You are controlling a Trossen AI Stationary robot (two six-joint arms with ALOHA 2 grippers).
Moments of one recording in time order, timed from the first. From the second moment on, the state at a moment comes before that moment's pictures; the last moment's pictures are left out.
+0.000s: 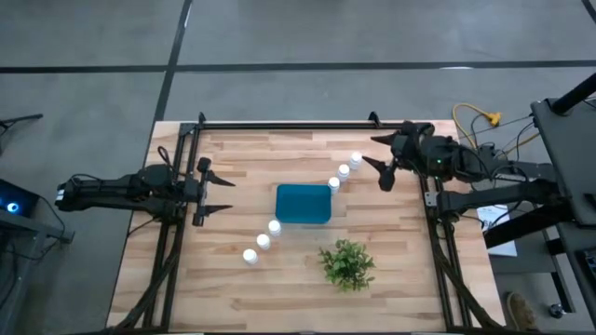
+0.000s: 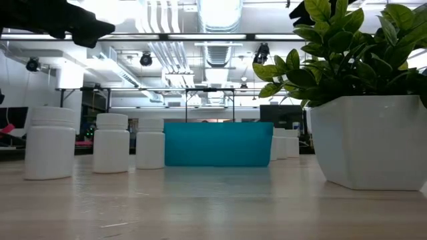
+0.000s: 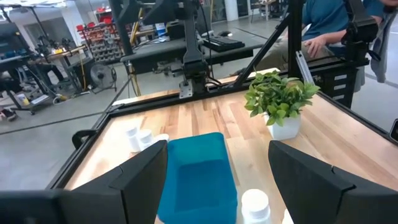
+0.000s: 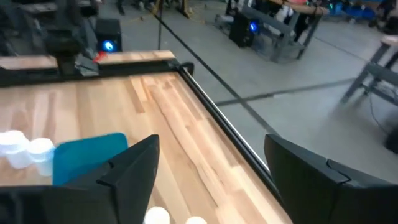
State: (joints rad) left arm -0.01 0.35 0.37 -0.17 0.03 0.19; right arm -0.12 0.83 0.90 -0.42 0.37 0.00
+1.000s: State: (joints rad) left arm -0.01 0.35 0.35 -0.17 0.02 0.20; right arm -0.30 1.31 1.30 -1.00 0.36 0.00
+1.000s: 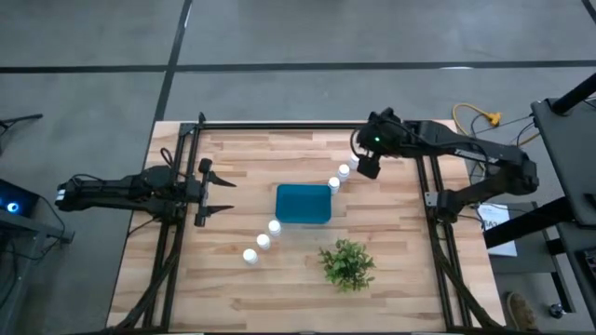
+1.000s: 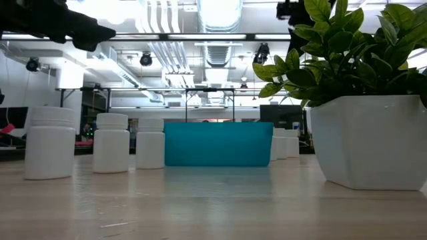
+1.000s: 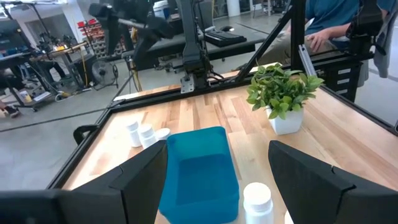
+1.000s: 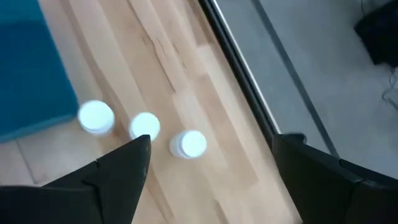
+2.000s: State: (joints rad) left arm -0.01 0.35 0.33 -0.17 0.02 0.19; right arm -0.63 1.57 1.30 -1.01 0.03 -0.06
